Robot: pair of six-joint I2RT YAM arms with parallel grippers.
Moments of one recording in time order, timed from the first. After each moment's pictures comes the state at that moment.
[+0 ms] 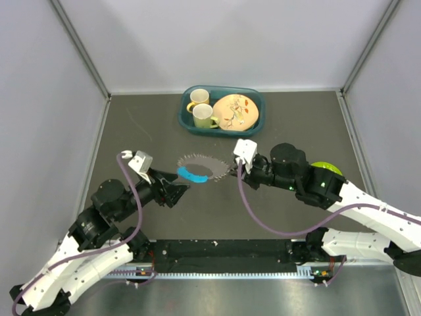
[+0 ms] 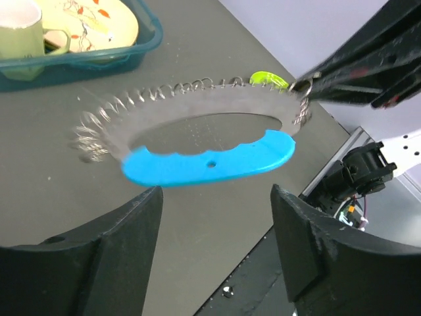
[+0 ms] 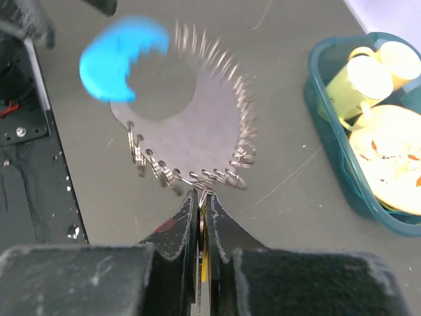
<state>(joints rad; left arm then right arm) -0.77 0.43 0.77 -0.46 0.07 -0.40 1.04 0.99 1.06 -0.43 -0.07 -0.23</state>
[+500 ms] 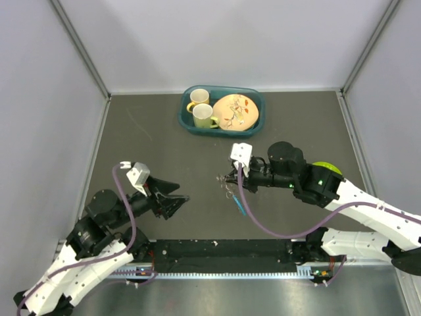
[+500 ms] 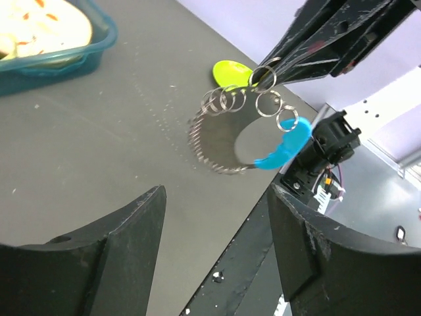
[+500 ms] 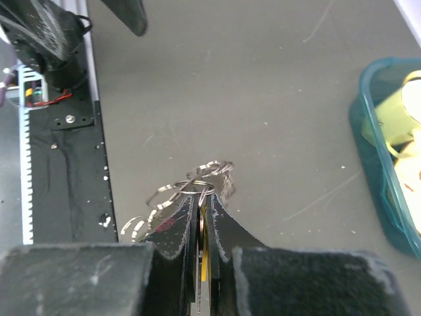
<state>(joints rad) -0.77 0.25 0.68 -0.49 0.18 -0.40 1.02 1.01 1.08 -0.44 -0.21 -0.23</state>
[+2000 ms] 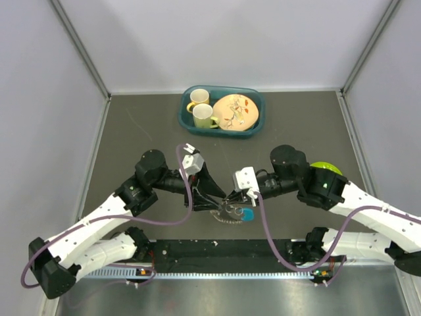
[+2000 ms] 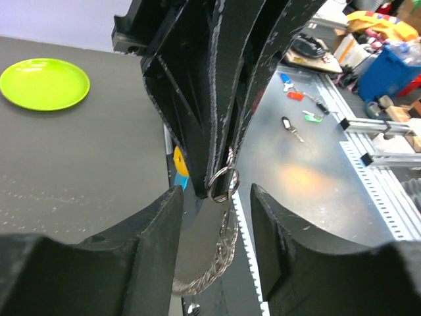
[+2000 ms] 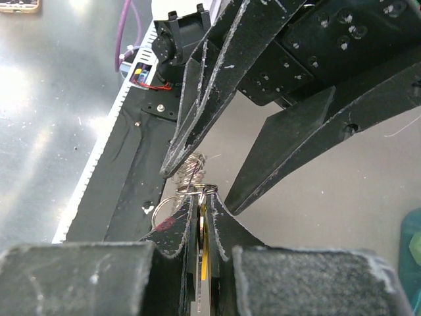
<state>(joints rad) -0.77 0.88 0.75 0.07 1.01 -0.23 1.05 0.98 1.08 -0.50 -0.63 -0.48</state>
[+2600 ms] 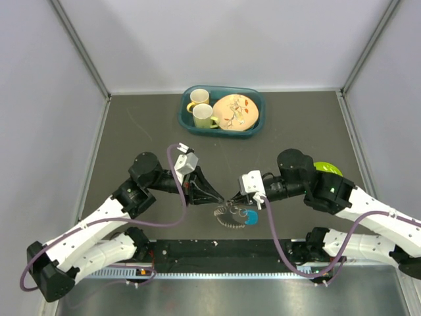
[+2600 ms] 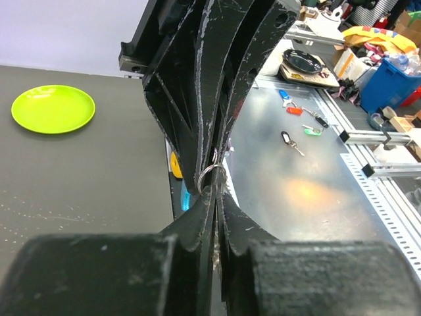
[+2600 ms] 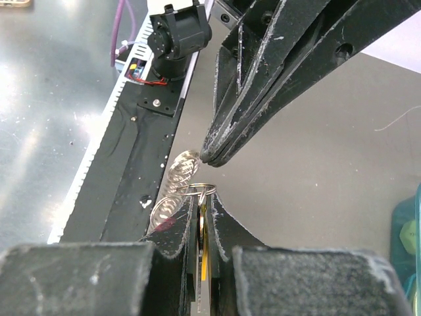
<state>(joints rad) -0.77 0.85 0.73 0.20 1.03 -0.31 1.05 0.91 1.04 -0.50 -0.60 -0.49</state>
